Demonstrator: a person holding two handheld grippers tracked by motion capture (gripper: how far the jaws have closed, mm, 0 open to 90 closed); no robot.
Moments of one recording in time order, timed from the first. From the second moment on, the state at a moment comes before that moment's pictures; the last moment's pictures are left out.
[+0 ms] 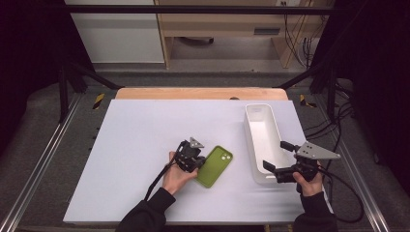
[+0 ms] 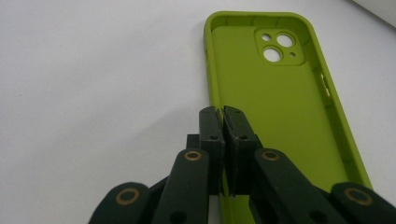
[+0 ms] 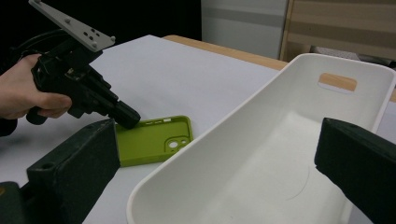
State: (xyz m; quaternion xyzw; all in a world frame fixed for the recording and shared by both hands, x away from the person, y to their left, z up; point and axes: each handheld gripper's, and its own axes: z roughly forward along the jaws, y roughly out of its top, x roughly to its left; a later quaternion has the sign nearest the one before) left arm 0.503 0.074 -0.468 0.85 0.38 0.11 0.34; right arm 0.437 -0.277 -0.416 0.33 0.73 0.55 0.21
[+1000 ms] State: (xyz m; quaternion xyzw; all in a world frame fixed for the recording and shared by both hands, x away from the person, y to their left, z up) left arm 0.497 0.090 -0.445 0.85 0.36 0.12 0.38; right arm 0.437 -0.277 -0.415 0.33 0.73 0.56 0.21
